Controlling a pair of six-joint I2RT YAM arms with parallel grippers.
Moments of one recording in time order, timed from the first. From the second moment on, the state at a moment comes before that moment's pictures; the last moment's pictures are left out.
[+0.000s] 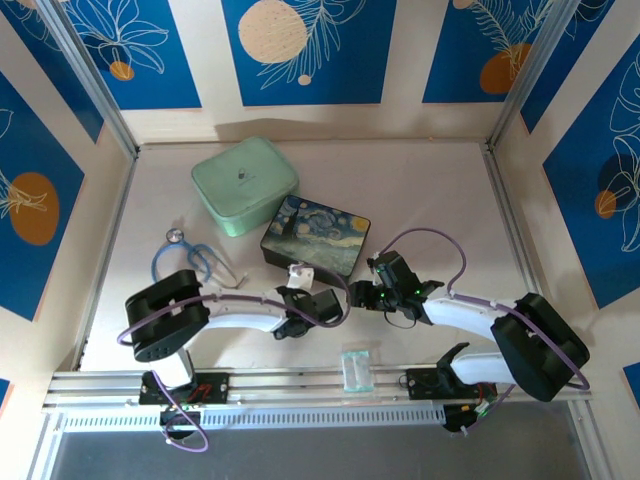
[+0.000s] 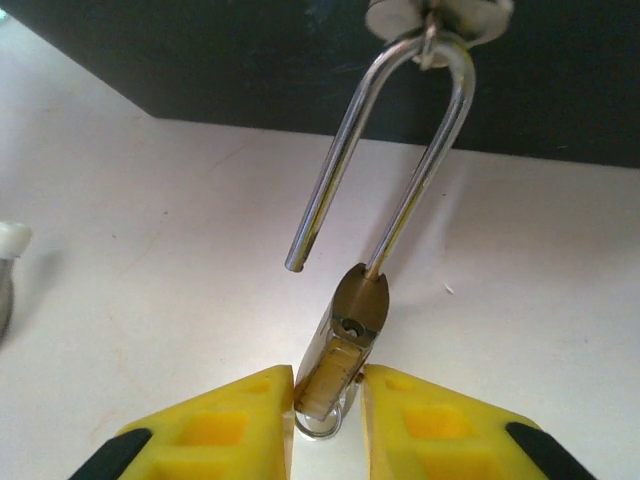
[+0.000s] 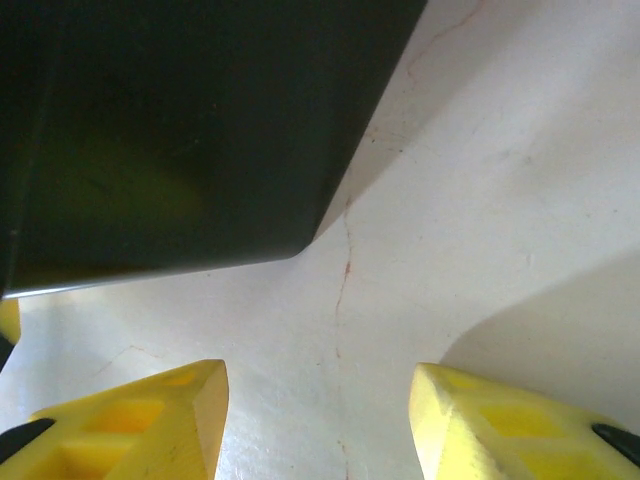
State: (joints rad) left arm -1.20 1.72 0.90 -0.59 -0.76 -0.90; right arm 0.64 1.27 0.40 -0.05 -0.21 0.70
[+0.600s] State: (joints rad) left arm -1.24 1.70 0.91 -0.59 -0.75 -0.81; right arm 0.64 1.29 0.41 -0.05 -0.20 0.71
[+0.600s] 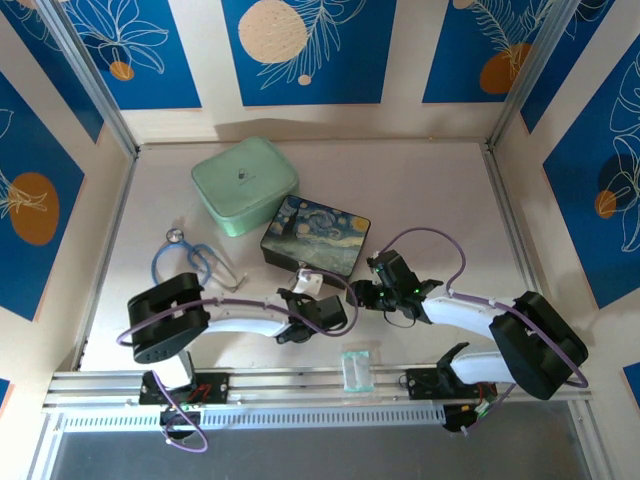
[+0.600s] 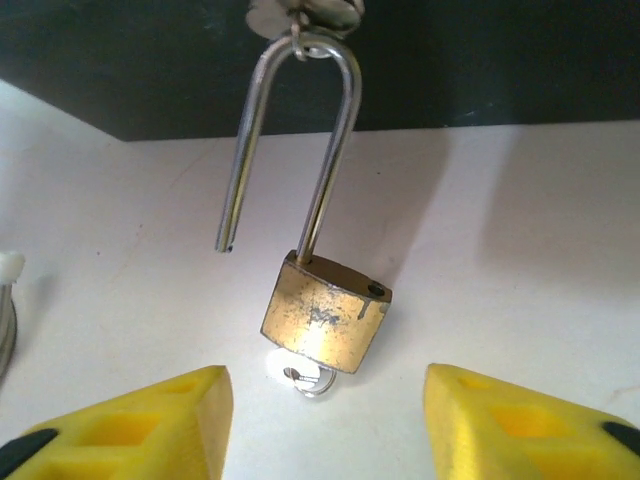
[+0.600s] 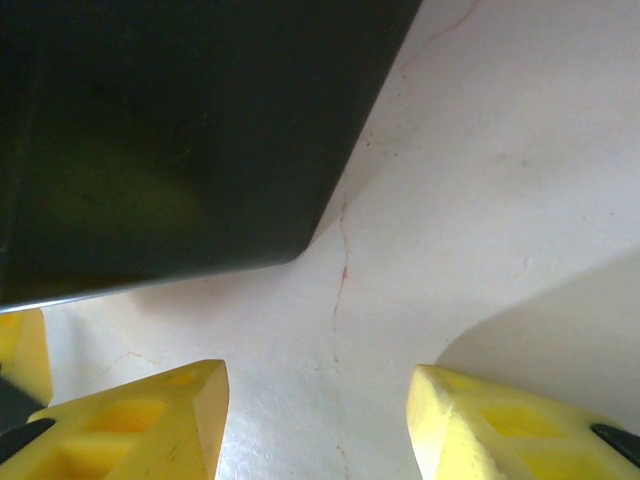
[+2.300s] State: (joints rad) left arm -0.65 1.42 0.86 -0.26 -0.44 -0.53; right arm 1.04 1.73 0.94 -0.18 0.16 0.91
